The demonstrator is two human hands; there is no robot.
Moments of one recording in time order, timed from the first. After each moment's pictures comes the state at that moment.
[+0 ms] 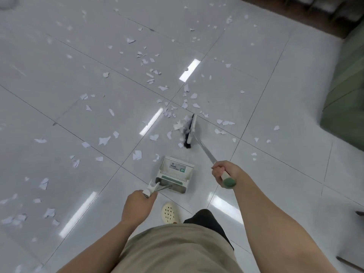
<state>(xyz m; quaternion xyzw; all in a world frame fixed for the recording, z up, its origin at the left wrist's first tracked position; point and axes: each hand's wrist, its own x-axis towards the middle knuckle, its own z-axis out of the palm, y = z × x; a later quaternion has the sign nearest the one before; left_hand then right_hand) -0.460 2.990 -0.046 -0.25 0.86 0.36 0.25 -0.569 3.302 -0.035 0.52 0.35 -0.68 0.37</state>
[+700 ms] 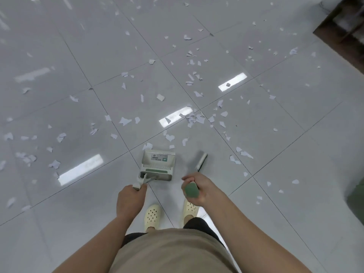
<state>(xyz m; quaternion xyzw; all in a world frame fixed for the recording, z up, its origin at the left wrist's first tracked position) -0.506 3.022 -0.044 -0.48 0.76 0.41 0.13 -0.642 3.206 0.019 0.49 0.35 -0.63 0.49</state>
